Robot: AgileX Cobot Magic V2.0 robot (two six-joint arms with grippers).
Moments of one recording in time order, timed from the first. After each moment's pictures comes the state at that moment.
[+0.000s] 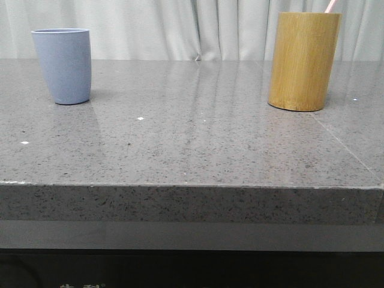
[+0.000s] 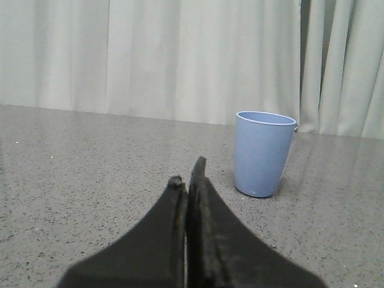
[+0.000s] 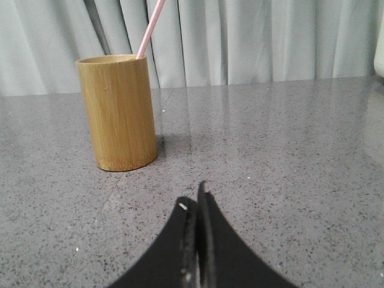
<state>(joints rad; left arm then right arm) -0.06 0.00 -0.01 -0.12 -0.04 0.04 0.03 -0.01 0.01 0.07 0.04 0.07</state>
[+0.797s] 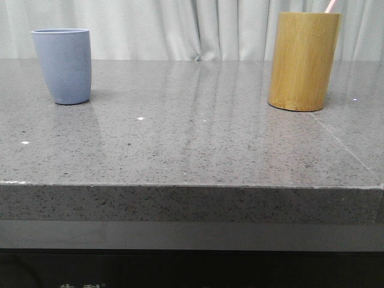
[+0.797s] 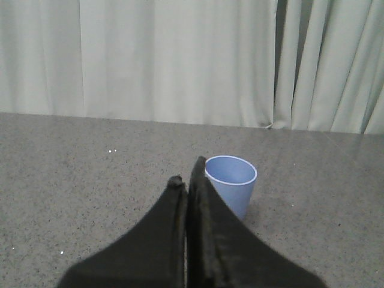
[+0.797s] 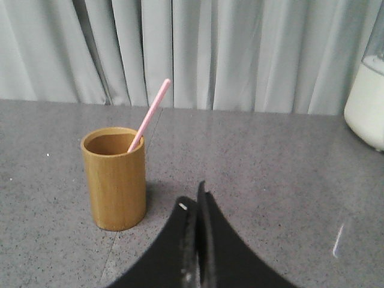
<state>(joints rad) -0.06 0.40 -0.72 -0.12 0.47 0.04 0.03 0.40 -0.71 -0.05 0.52 0.07</state>
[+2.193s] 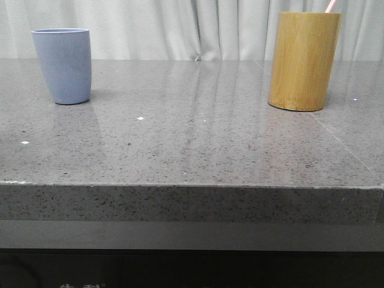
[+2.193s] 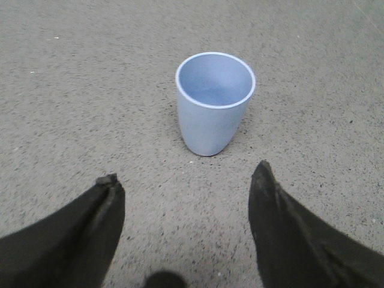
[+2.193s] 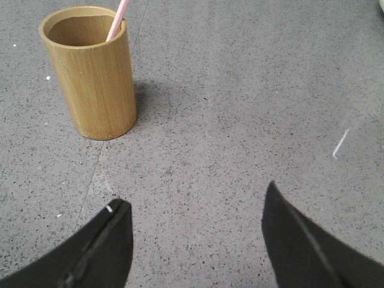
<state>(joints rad) -0.16 1.00 -1.02 -0.12 0.65 0.09 0.03 0.60 -0.72 -0.05 0.64 0.07</state>
